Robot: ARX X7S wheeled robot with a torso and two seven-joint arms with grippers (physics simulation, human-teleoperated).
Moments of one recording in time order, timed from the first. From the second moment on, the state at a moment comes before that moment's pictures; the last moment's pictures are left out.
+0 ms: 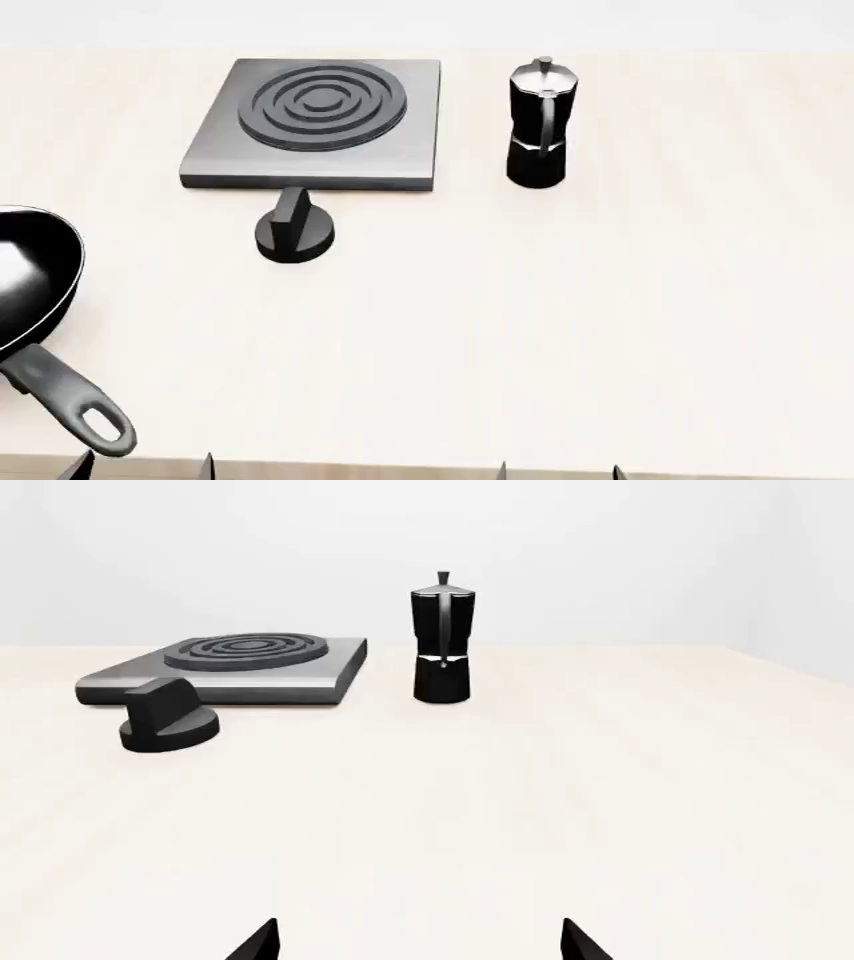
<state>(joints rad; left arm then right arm) 0.00 0.00 0.00 0.00 0.00 0.00 0.00 0.00 0.00 0.00 0.00 0.00 0.00 0.00</state>
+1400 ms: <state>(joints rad) 0.01 -0.14 0.12 0.48 -0.10 -0.35 -0.16 0.03 0.14 -0.13 -0.60 0.11 0.51 0.14</state>
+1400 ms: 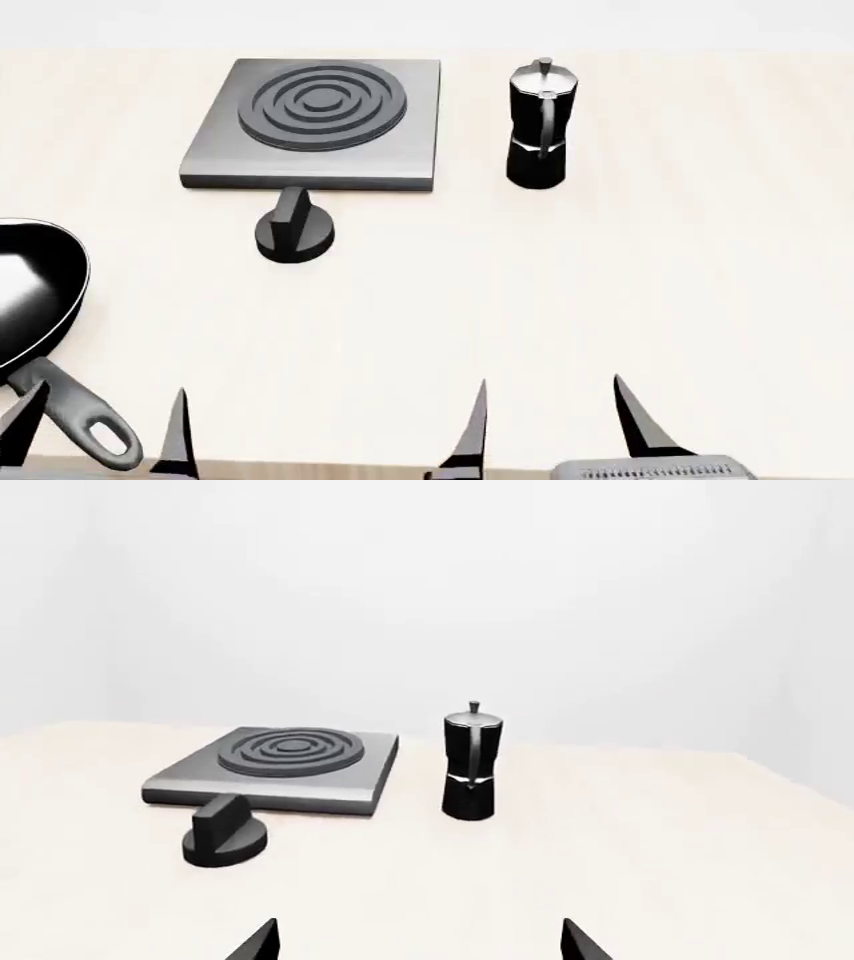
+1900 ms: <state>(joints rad) -0.13 -0.15 0.14 0.67 -0.14 -0.54 -0.18 0.14 0.18 -0.13 -0.78 0.16 0.71 0.15</state>
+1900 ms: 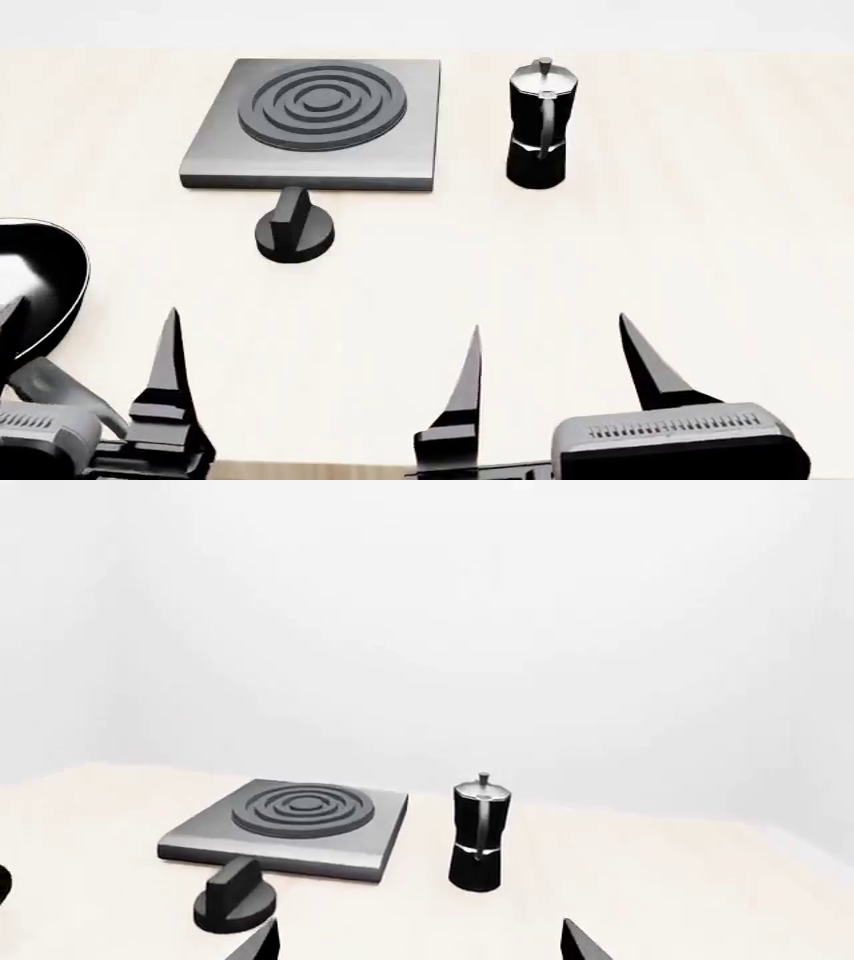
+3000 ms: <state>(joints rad) -0.25 -0.17 0.10 0.75 -0.24 -0.64 -0.23 0.29 0.21 -0.14 -0.92 0.22 0.89 0.20</state>
